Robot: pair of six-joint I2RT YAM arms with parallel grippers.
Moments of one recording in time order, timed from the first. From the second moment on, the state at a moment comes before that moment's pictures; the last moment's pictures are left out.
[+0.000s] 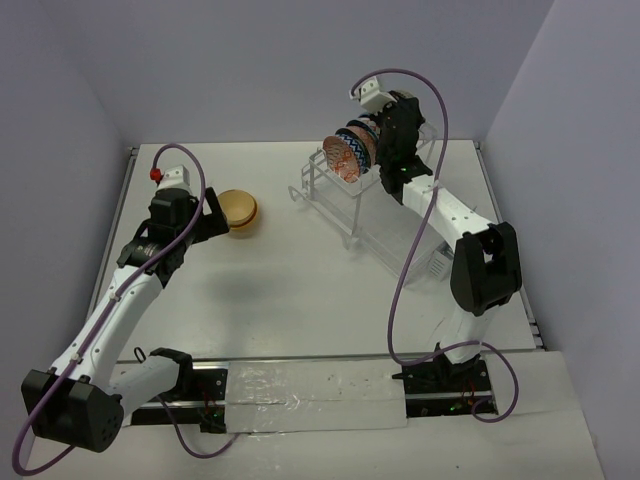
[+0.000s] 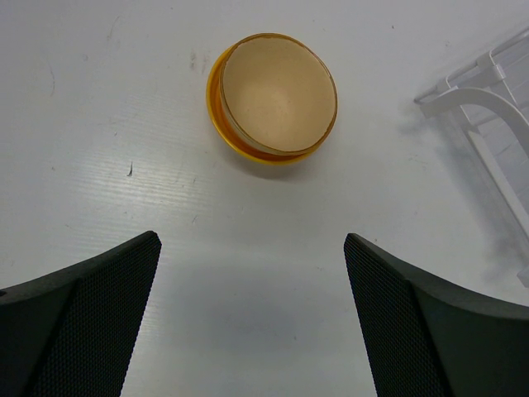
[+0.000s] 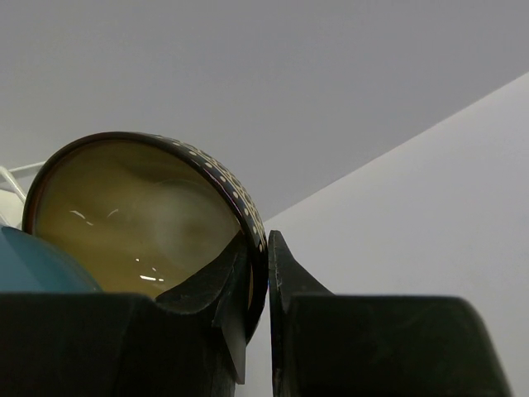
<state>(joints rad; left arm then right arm) -0.26 1.05 0.92 -0.45 -0.21 -0.43 0.35 1.77 1.46 0.45 0.60 -0.95</state>
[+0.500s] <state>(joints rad) -0.26 1.05 0.92 -0.45 -0.21 -0.42 0.36 1.76 1.46 0.42 0.60 -0.89</state>
